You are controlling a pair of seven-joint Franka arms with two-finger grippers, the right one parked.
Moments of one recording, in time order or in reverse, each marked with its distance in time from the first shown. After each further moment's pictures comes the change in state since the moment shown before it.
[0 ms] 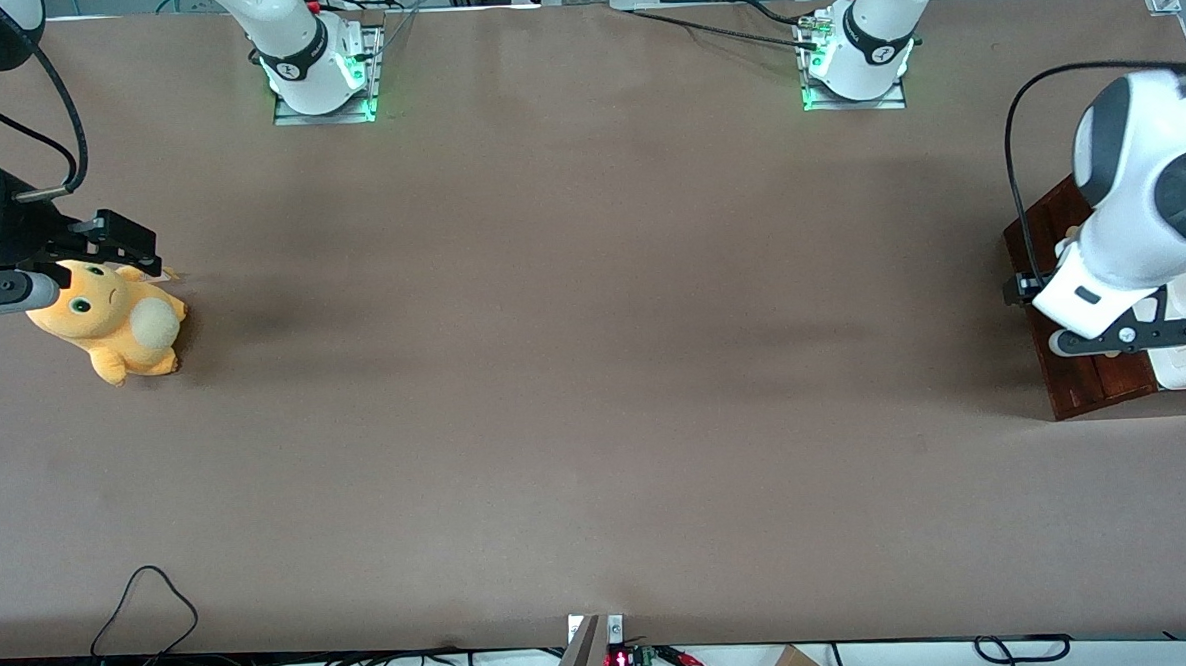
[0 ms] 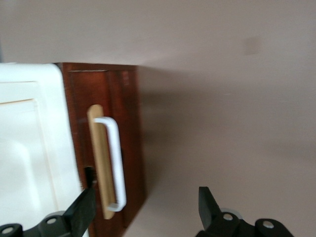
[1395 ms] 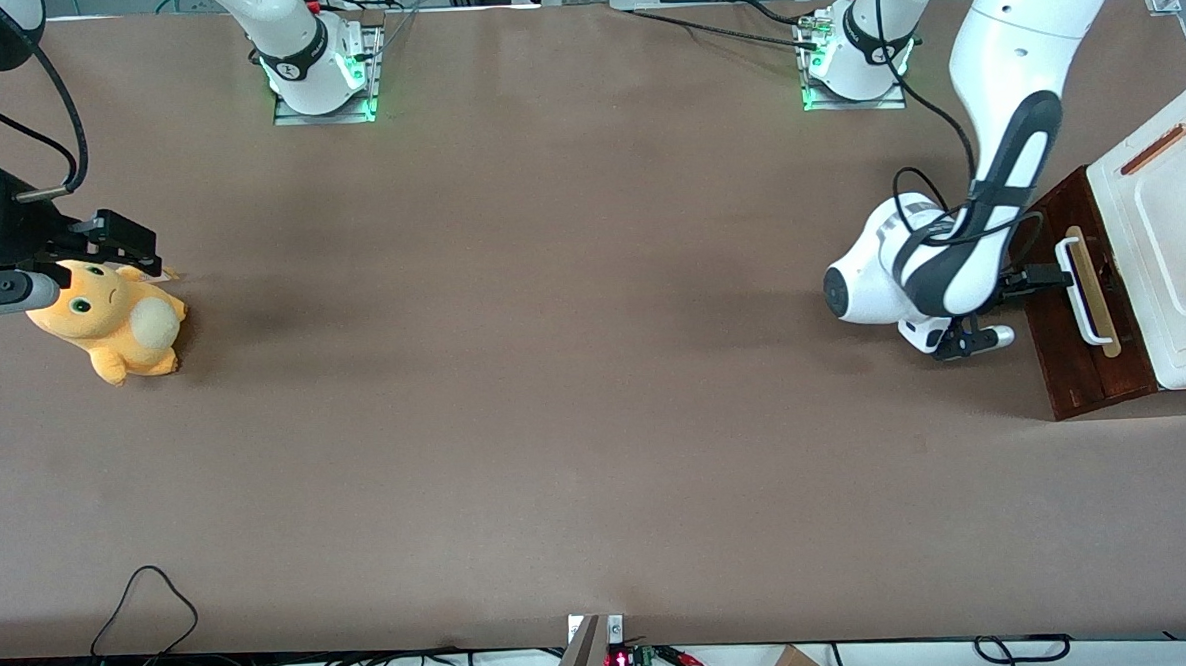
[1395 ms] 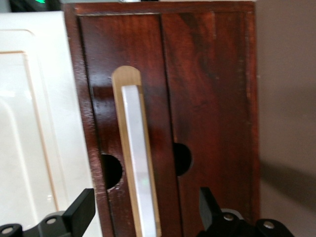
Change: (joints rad) arm -0.022 0.331 -0.186 -0.256 0.875 -0.323 -0.770
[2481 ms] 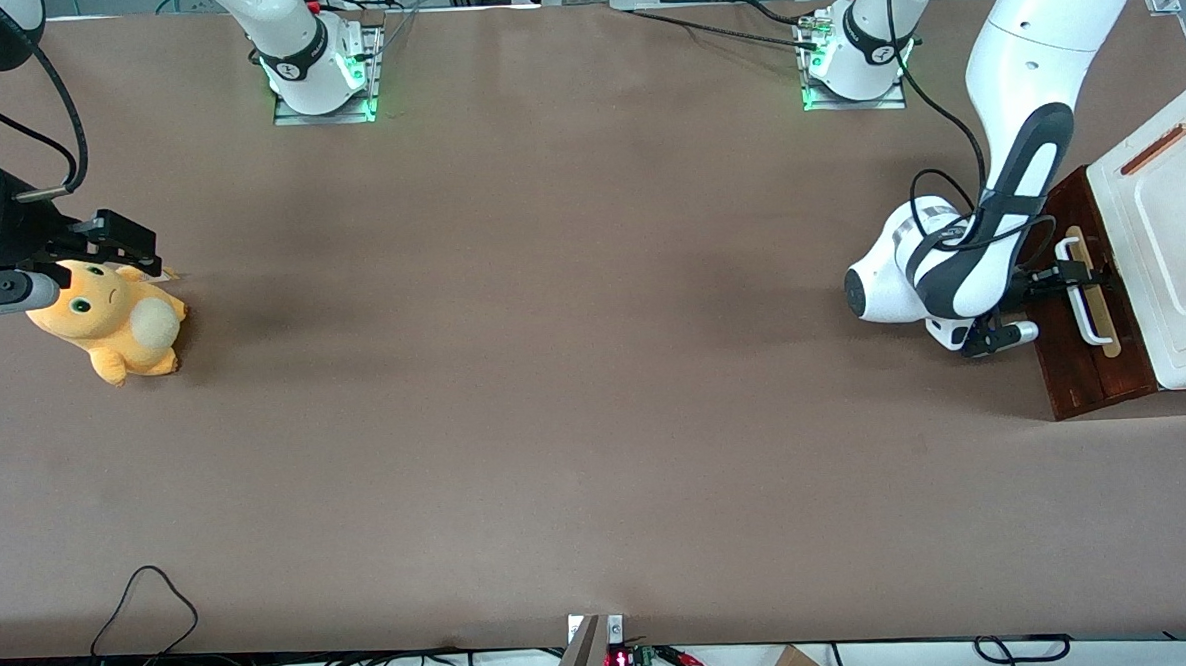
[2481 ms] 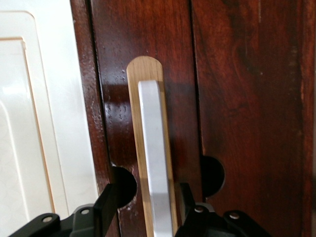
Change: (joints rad) arm 0.069 0.008 0.008 -0.030 0.110 -0.017 -0.029
